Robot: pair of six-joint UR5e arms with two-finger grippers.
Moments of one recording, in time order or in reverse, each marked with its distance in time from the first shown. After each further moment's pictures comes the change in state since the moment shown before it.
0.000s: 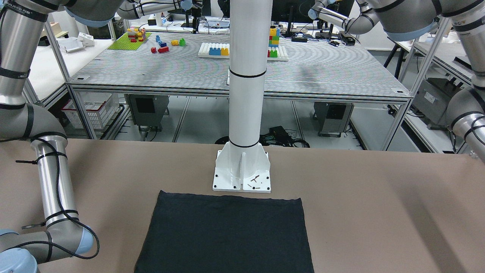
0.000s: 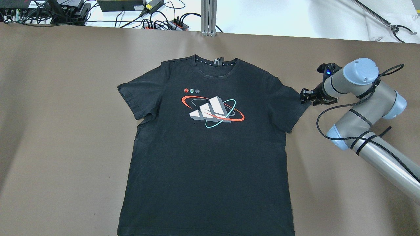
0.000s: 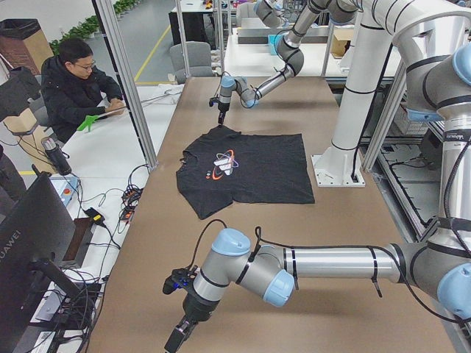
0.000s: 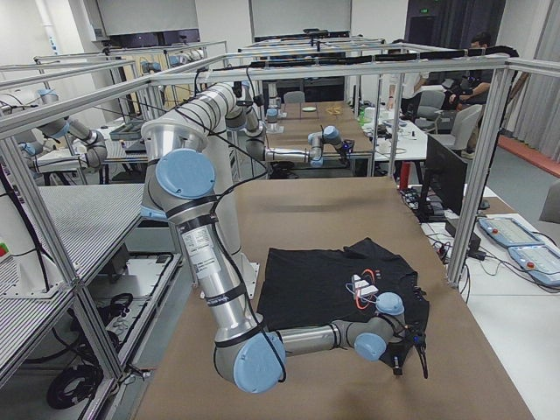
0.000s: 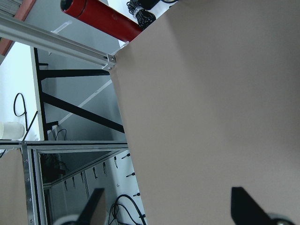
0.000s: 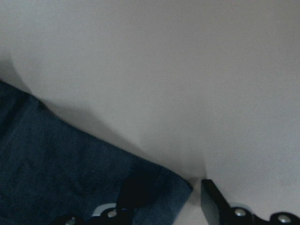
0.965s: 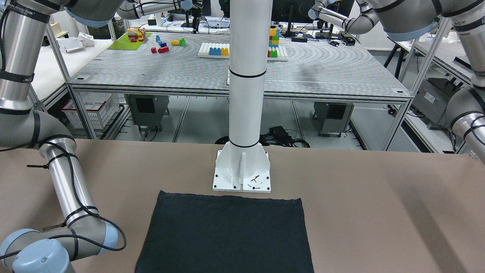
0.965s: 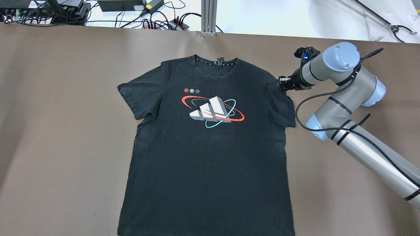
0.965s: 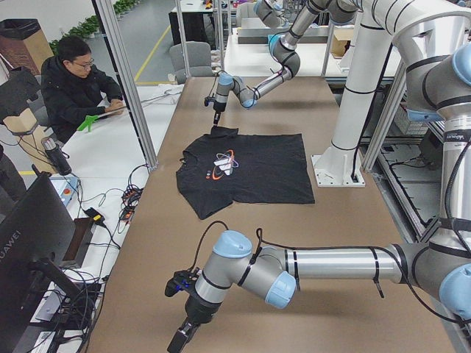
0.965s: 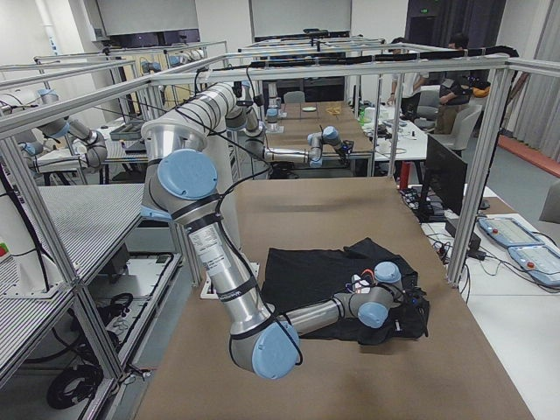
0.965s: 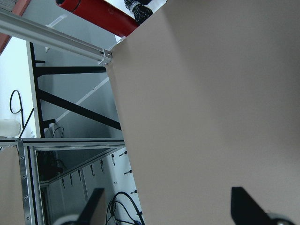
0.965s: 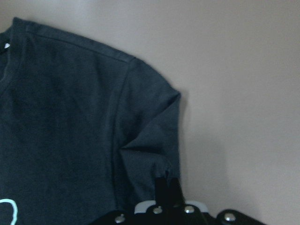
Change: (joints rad) left arm 0.003 0.010 0.000 -0.001 -0.007 -0.002; right arm -0.031 0.107 0.070 -0.025 -0.012 0.014
